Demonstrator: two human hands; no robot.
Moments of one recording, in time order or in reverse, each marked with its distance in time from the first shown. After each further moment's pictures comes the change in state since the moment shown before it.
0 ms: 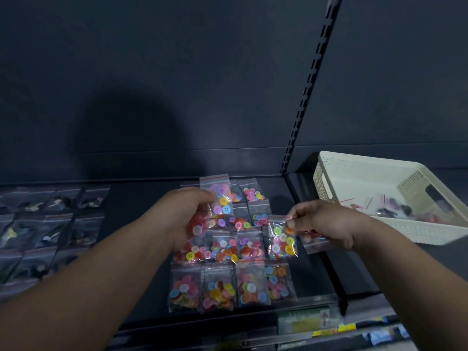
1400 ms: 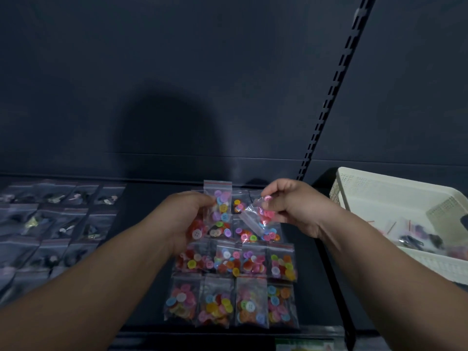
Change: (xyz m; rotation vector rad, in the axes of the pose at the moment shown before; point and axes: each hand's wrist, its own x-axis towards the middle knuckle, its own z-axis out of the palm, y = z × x) left_hand -0.006 0.007 0.003 -0.085 0.069 0.033; right_hand 0.048 -0.055 0.021 0.288 0.015 -0.217
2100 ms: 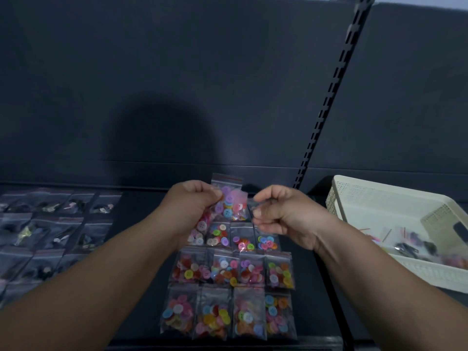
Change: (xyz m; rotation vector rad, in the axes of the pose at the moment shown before) left_hand -0.001 0.017 0.009 0.089 -0.011 0.252; right_hand -0.014 -0.009 0.009 0.143 -0.069 -0.003
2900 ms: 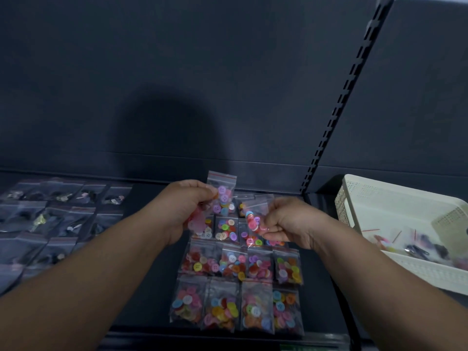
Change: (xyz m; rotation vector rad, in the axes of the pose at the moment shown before) left_hand -0.001 -0.001 -0.025 0.057 -0.003 -0.103; right_hand 0.019 0.015 0.009 -0.200 0.066 0.235
